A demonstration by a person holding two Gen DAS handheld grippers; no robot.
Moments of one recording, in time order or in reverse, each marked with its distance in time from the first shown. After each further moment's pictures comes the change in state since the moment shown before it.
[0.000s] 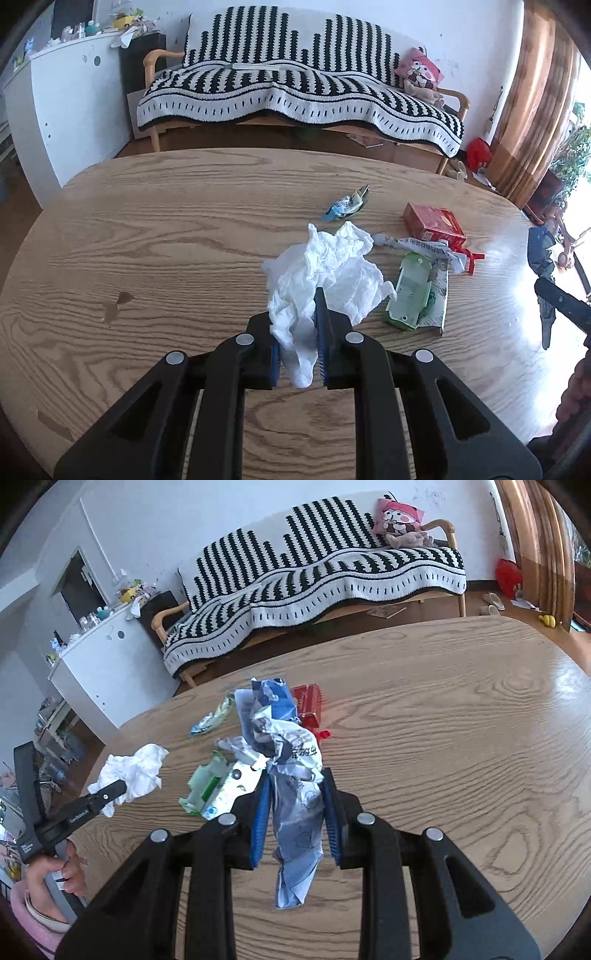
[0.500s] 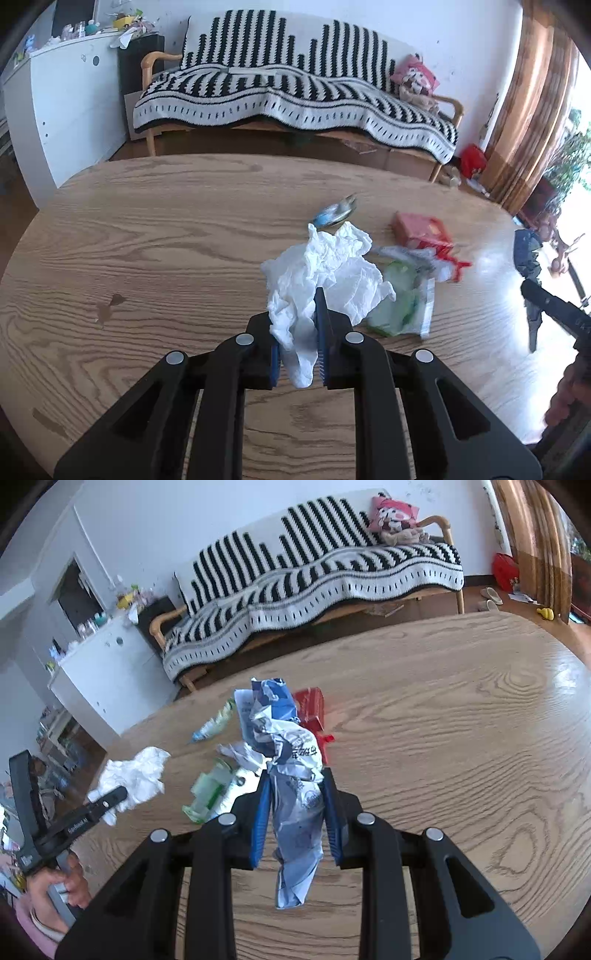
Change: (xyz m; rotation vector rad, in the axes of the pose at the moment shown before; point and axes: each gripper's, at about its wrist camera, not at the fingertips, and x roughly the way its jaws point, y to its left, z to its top) left arm -0.013 -0.015 0.005 -0.019 -0.026 -0.037; right arm -0.004 0.000 0.006 0.038 -0.017 0.014
